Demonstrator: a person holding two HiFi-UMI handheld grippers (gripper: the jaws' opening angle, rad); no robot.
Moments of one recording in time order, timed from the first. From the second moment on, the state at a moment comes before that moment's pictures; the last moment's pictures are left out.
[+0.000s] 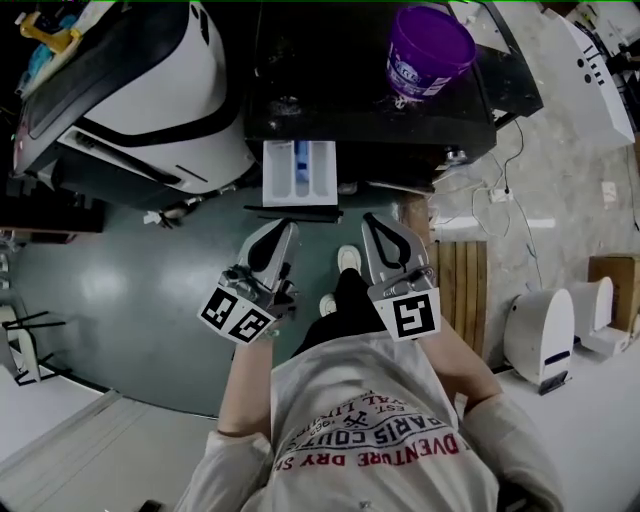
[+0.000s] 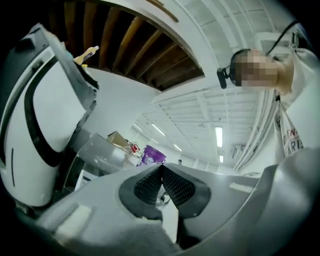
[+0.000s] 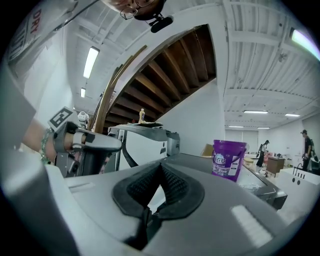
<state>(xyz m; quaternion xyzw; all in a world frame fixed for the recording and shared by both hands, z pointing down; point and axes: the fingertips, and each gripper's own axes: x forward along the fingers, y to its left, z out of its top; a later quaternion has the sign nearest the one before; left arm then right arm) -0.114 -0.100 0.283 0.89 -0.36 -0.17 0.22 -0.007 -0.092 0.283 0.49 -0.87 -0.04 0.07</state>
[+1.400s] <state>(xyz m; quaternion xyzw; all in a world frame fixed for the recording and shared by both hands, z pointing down) -0.122 -0.069 0.168 0.92 -0.39 -0.02 -0.02 0.021 -0.062 0.210 0.51 -0.86 -0.06 0.05</state>
